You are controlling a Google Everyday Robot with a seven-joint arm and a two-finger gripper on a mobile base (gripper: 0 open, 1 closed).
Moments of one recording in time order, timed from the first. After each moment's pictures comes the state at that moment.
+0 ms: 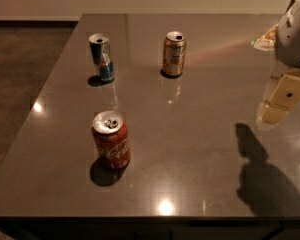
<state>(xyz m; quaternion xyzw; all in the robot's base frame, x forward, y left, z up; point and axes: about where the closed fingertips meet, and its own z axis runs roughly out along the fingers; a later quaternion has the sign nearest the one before) 0.438 -0.215 0.981 -0.60 0.78 -0.04 0.17</state>
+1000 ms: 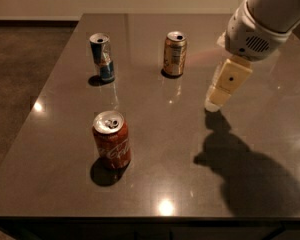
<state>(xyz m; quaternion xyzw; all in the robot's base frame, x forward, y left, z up) 0.498 -0.159 0.962 -0.57 0.79 0.01 0.20</state>
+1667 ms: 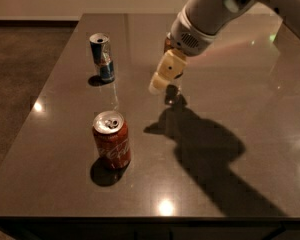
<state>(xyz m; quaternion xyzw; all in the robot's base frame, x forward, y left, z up) 0.573 -0.066 0.937 -0.54 0.80 0.07 0.25</state>
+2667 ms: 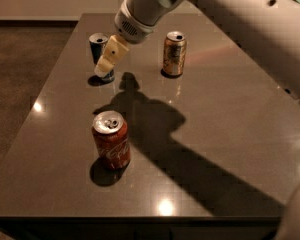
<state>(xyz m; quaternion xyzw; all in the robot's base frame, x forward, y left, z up) 0.637 0.058 0.941 -0.53 0.79 0.12 0.29</state>
